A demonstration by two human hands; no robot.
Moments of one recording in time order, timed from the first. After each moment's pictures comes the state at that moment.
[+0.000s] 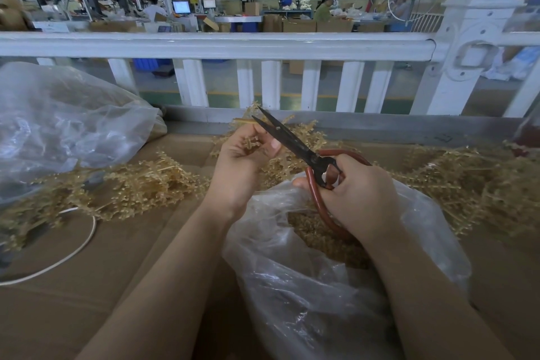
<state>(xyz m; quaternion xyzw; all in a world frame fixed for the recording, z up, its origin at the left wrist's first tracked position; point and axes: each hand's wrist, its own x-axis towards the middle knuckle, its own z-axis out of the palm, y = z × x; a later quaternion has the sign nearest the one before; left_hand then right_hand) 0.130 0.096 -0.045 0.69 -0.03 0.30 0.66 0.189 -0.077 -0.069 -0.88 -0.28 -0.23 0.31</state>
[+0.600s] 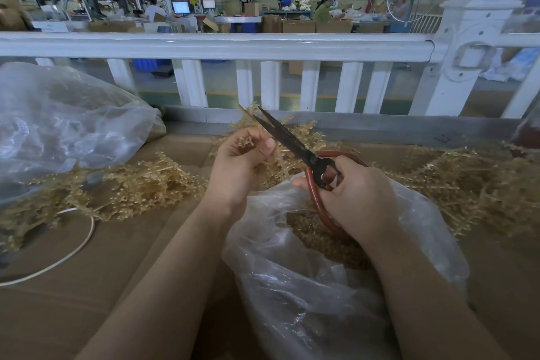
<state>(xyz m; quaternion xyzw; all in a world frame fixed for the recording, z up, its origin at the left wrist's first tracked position) 0.131 0.099 -0.045 0.61 0.02 0.25 0.75 0.194 -0.077 -0.074 -0.87 -0.28 -0.24 0.32</state>
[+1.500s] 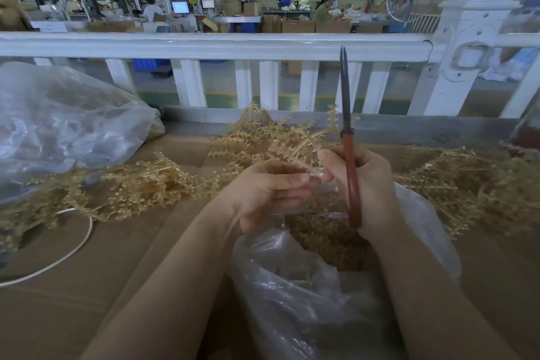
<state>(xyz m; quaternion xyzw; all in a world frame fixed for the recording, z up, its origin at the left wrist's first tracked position) 0.130 0.084 -0.049 0.63 0.04 -0.05 0.78 0.195 -0.078 -0.061 -0.67 -0.20 -0.02 0.71</state>
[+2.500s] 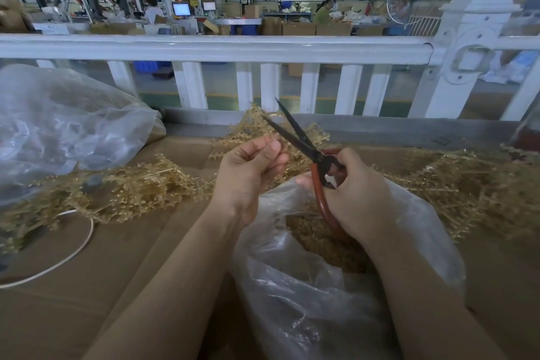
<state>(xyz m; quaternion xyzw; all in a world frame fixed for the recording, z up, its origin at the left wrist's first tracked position) 0.135 0.087 -0.049 0.52 0.05 0.21 0.82 0.197 -0.077 -0.073 -0.89 -0.22 -0.14 0.38</state>
